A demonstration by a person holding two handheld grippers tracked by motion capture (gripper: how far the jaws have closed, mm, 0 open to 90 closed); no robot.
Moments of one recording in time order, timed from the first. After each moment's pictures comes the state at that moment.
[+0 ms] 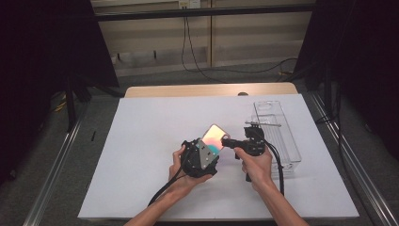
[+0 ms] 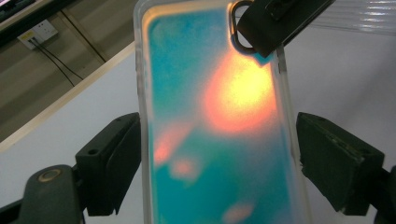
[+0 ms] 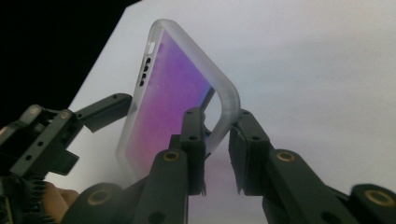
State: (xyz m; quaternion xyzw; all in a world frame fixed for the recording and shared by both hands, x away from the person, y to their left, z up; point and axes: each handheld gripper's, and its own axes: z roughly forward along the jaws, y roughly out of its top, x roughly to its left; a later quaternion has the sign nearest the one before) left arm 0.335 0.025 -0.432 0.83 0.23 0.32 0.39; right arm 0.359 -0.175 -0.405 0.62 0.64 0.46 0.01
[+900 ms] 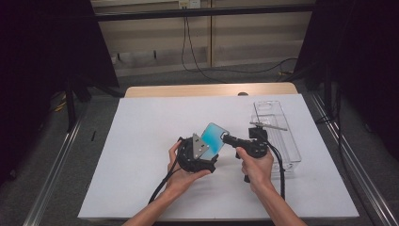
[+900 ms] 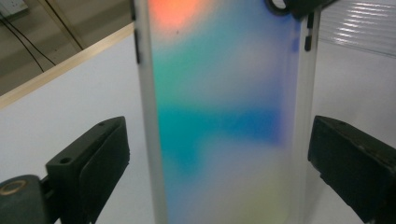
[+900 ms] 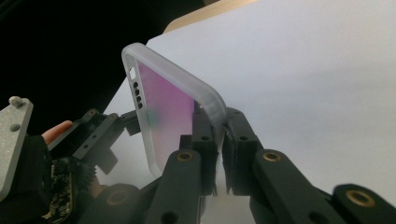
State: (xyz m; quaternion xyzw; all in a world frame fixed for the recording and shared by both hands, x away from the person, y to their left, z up) left arm 0.355 0.038 -0.431 0.83 0.27 0.25 0.42; right arm 0.348 -0.178 -0.396 0.60 0.61 0.52 0.03
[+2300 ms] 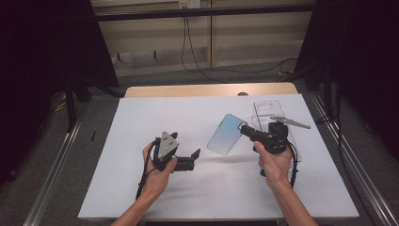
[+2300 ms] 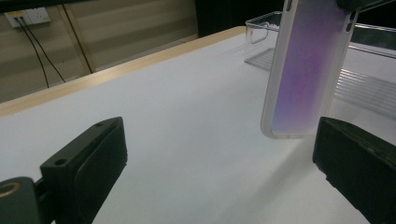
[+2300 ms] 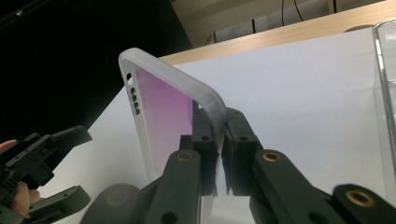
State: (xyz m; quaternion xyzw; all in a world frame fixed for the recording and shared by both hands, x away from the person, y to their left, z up) left arm 0.349 0.107 -0.413 0.76 0.31 0.23 0.52; right arm 0.342 -0.220 -0.376 0.58 0.60 0.54 0.12
